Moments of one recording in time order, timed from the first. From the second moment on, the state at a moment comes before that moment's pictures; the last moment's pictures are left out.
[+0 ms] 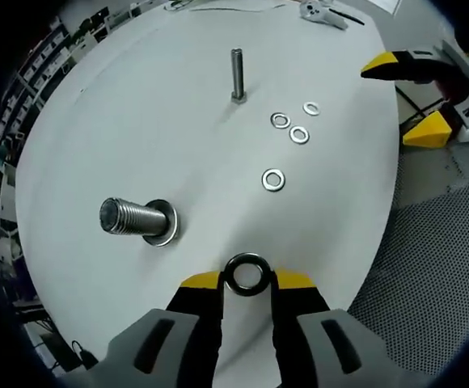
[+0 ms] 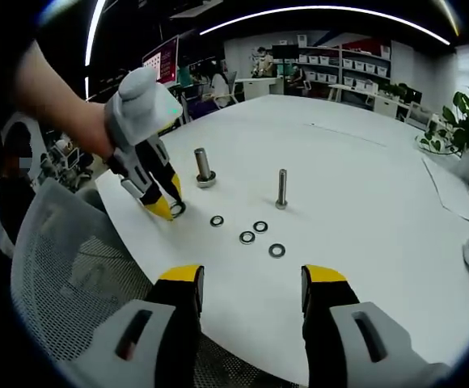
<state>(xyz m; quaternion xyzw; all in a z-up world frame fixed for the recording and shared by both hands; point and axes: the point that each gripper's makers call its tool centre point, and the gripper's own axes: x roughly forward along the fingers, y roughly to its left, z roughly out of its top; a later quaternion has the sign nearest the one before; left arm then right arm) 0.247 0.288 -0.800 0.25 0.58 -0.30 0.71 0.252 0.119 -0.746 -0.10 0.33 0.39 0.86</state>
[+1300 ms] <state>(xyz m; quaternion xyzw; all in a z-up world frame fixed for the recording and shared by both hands) 0.245 0.290 -0.800 0.26 0.60 -0.31 0.69 0.251 0.118 -0.747 -0.11 0.33 0.39 0.85</state>
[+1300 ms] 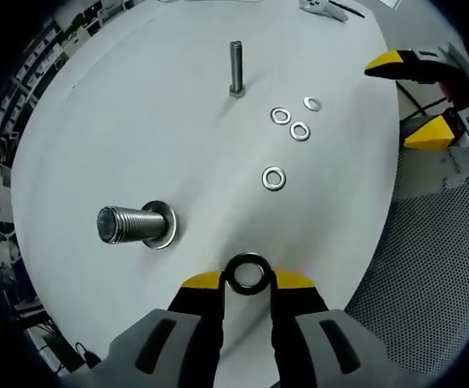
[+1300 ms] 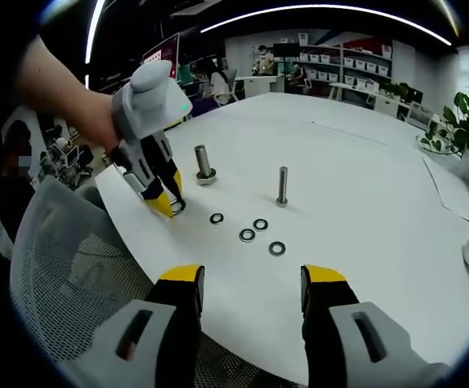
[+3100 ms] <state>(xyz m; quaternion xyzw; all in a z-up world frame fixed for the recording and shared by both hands) 0.313 0.305 -0.722 0.32 0.53 -0.34 0.70 0.253 0.118 -0.745 -0.10 0.33 0.39 0.86</state>
